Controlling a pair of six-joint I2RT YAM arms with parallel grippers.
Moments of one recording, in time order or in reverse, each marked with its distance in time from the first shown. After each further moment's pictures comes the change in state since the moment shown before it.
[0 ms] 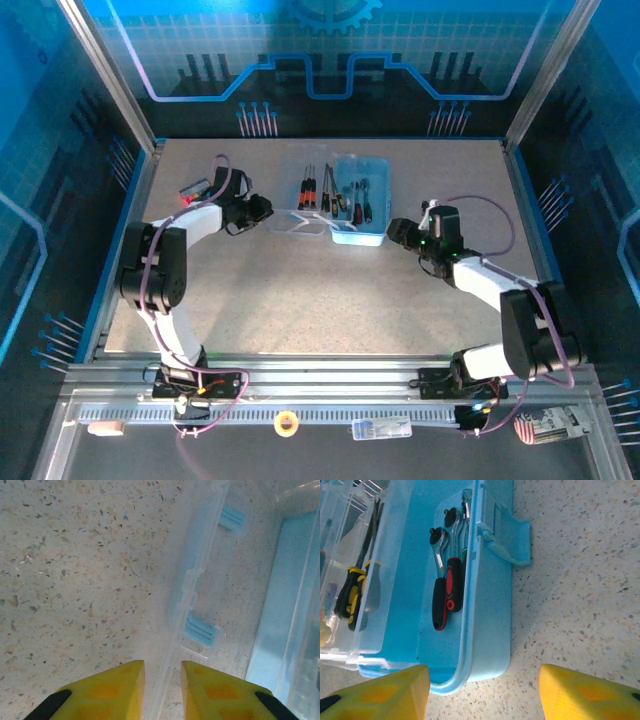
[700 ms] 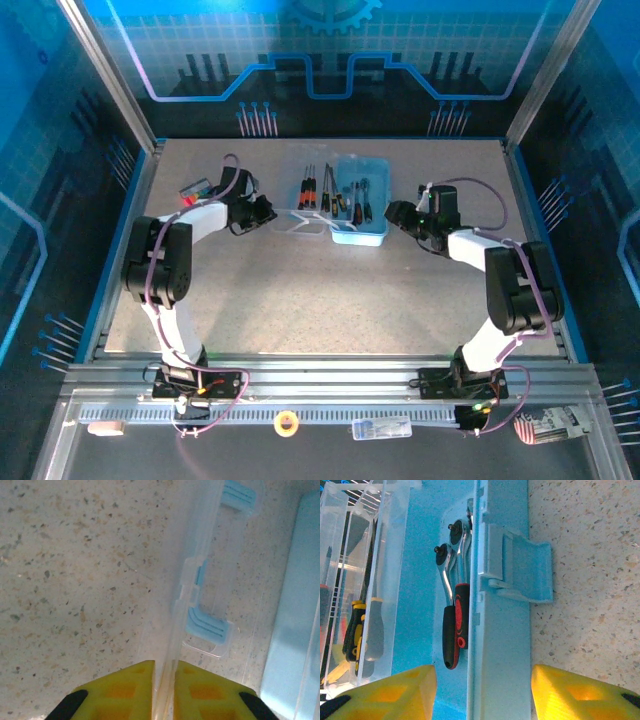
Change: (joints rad) left arm -0.027 0.052 0.045 -0.039 -0.027 0.084; right arm -0.067 0.236 0.203 0.001 -0.159 0.042
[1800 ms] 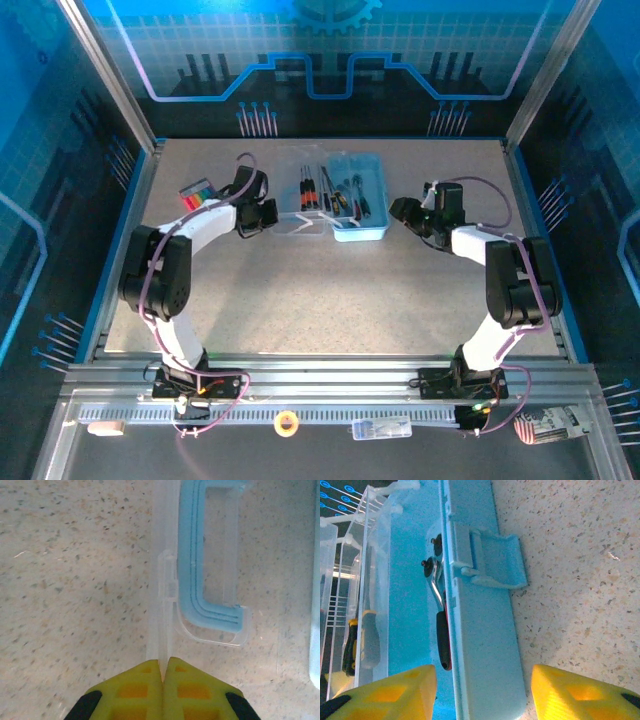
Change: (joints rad) left arm -0.114 -0.108 0.014 -0.183 -0.286 0.101; right arm -0.048 0.039 0.031 0.000 -0.043 0.025
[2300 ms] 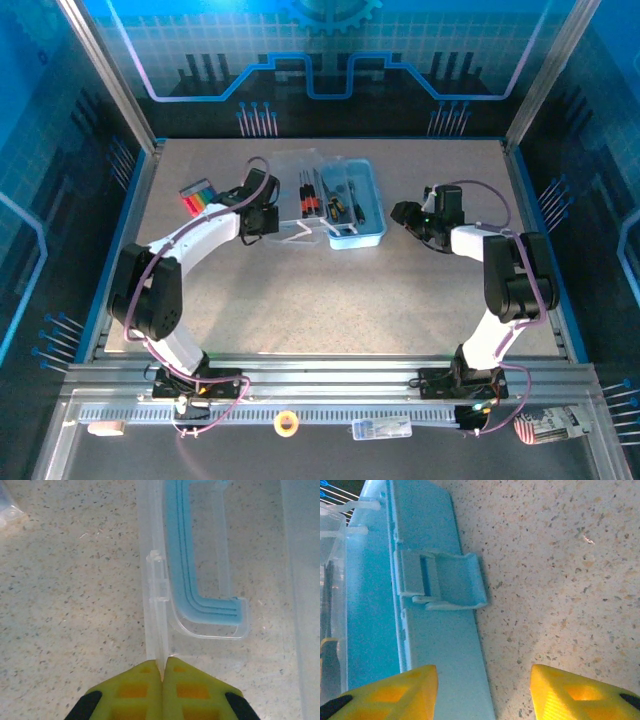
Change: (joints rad) left arm -0.113 -0.116 0.025 -0.212 -0.232 0.052; right arm -0.011 0.042 0.000 -0.019 0.000 0.000
